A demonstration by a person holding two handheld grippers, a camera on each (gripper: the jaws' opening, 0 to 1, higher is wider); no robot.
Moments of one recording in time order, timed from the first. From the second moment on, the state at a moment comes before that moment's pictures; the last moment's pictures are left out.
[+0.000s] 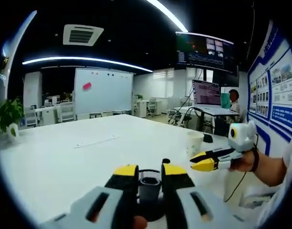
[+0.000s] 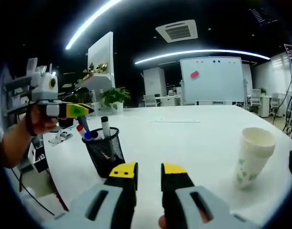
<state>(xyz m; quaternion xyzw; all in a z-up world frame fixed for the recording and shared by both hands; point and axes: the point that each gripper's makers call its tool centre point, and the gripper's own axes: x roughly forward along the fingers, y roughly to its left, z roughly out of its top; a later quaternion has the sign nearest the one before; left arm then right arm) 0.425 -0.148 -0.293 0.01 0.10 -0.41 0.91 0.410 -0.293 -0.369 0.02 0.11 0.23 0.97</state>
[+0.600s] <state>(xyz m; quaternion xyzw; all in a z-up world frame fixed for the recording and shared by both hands) 0.419 -0.139 -0.289 0.02 0.09 -0.40 0.91 0.409 -0.289 -0.364 0.02 0.11 0.23 0.97</state>
